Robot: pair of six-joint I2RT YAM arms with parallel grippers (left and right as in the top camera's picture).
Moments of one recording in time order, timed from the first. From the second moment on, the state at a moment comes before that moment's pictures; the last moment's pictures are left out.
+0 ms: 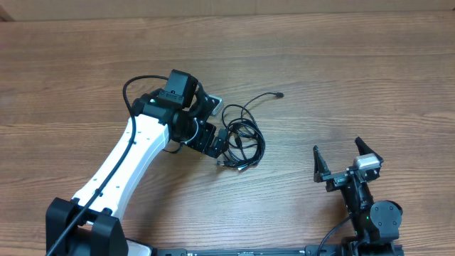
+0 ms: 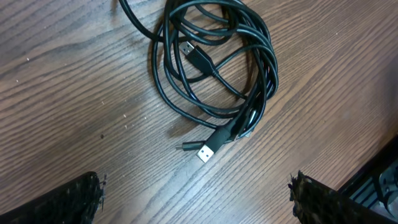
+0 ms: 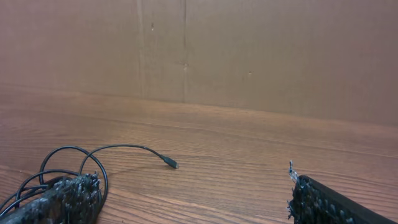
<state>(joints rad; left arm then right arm) -0.34 1.59 1.22 -0.97 0.37 0.09 0.05 0.01 0.02 -0.02 -0.15 -0.03</state>
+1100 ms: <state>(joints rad) -0.44 1.75 1.22 -0.77 0.38 0.05 0.06 0.01 0.02 -0.02 -0.15 -0.03</state>
